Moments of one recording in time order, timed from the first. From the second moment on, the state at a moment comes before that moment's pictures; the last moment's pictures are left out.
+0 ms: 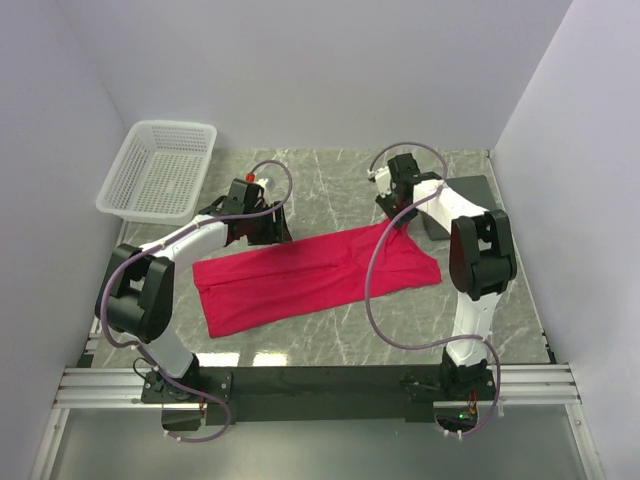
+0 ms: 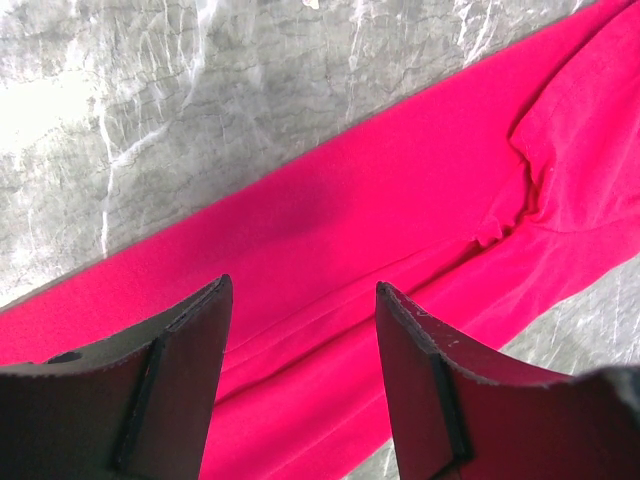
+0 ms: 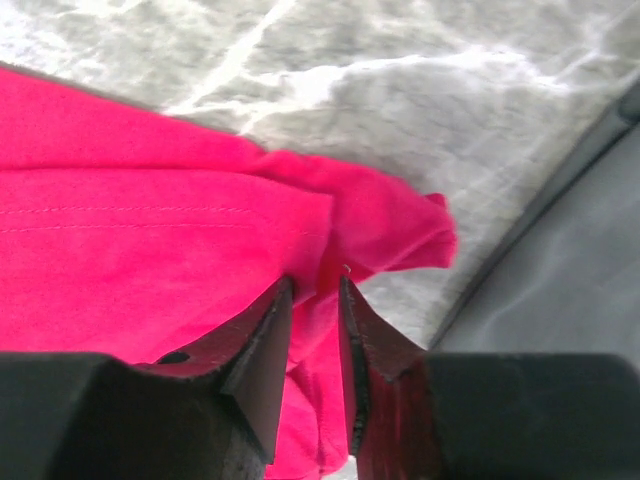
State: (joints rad) left arm -0.38 1.65 1.08 -0.29 0.23 -0.43; right arm 0.24 1.96 1.46 -0.64 0.04 -0.38
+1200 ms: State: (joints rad) left arm -0.48 2.09 1.59 -0.40 0.39 -0.09; right arm -0.06 1.79 1.42 -0.88 -0.70 -0.39
